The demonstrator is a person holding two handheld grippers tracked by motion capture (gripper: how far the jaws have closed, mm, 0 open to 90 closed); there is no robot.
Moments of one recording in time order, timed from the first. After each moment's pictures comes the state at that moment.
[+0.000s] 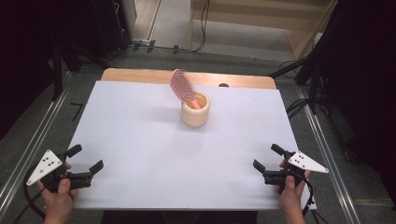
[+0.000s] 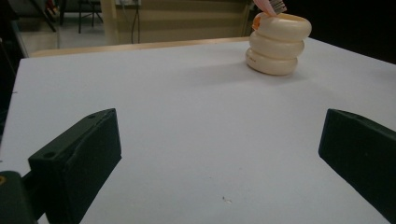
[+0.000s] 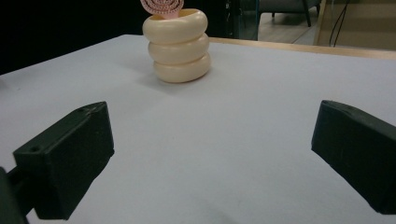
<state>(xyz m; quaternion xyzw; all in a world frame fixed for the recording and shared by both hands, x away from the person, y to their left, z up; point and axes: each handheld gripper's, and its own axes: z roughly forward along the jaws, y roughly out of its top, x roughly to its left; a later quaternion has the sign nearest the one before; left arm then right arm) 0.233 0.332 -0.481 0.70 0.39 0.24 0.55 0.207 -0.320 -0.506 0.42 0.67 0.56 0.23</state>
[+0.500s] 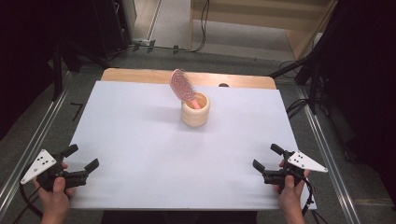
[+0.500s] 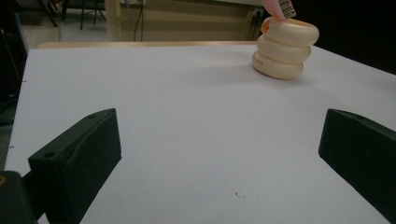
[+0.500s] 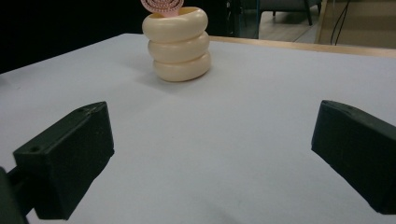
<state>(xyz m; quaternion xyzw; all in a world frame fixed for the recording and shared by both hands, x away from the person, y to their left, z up) 0.237 0.343 -0.488 0.69 0.40 0.23 0.56 0.209 -0.320 -0.507 0.42 0.68 0.56 0.23</state>
